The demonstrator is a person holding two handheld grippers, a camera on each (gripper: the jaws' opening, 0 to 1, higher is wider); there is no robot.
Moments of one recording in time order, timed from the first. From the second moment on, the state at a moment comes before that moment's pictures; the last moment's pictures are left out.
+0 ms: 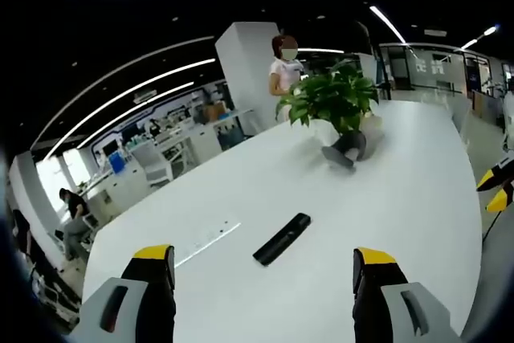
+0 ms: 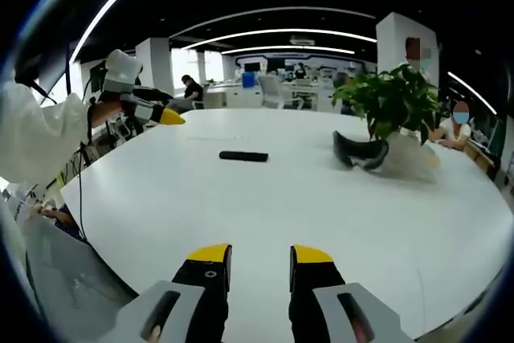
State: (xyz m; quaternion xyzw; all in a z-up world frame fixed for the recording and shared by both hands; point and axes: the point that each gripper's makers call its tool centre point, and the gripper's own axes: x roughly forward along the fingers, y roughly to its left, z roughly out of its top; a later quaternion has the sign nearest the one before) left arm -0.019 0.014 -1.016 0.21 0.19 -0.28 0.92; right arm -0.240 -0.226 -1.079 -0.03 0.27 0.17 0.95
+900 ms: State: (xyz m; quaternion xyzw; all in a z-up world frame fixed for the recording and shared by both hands) left arm 0.054 -0.023 -1.082 0.27 0.26 -0.37 0.85; right arm -0.248 -0.224 -1.095 -0.01 0.32 0.17 0.93
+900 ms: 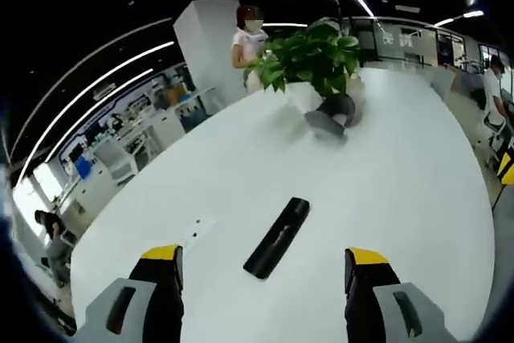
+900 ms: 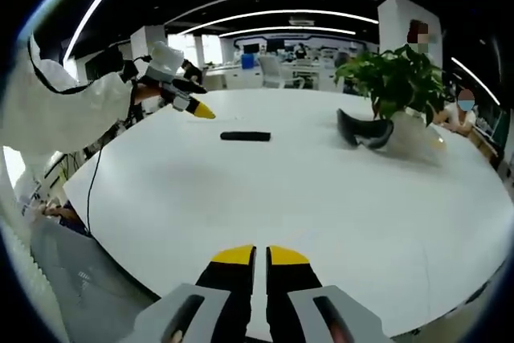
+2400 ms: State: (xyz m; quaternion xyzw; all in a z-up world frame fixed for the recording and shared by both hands) left arm 0.082 -0.029 -1.194 0.34 0.47 -0.49 0.64; right arm -0.256 -0.225 -1.111 -0.01 0.38 0.16 0.91
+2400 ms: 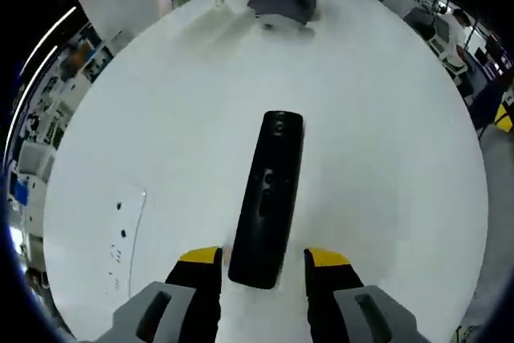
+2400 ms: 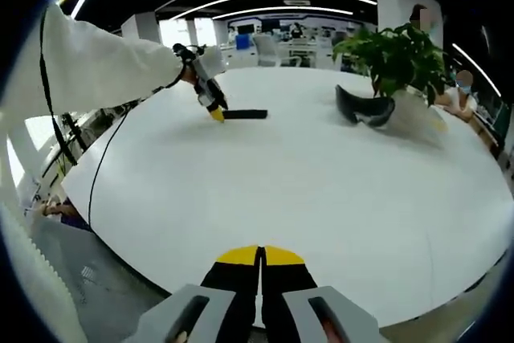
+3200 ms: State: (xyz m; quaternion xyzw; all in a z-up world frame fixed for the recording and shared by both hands) left arm 0.051 -0.032 -1.195 0.36 0.48 -0.45 0.66; right arm -0.251 -0.230 -1.103 0.00 0.35 0.15 0.92
